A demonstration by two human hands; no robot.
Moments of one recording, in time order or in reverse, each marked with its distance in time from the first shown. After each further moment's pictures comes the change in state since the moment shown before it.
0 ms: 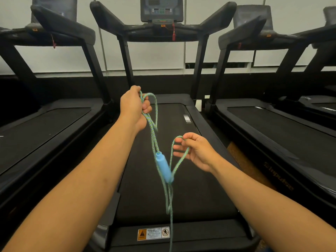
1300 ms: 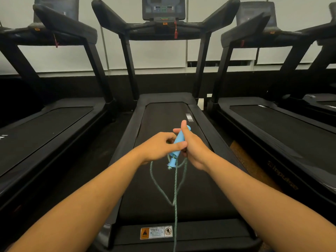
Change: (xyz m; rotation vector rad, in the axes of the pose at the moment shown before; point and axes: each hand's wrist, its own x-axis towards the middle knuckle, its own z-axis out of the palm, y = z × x) left_hand -0.049 -0.066 -0.040 1.157 -0.709 -0.020; right_hand -0.005 -0.007 0.041 -0.415 0.139 0.048
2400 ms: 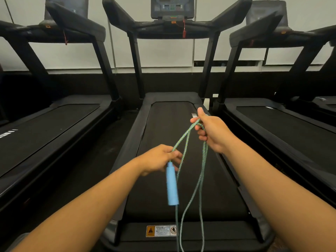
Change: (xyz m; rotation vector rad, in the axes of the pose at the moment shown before) left_hand -0.015 -0.046 0.005 -0.297 -0.095 -0.215; right_hand 0.022 -0.035 -0.026 0.076 0.097 -0.107
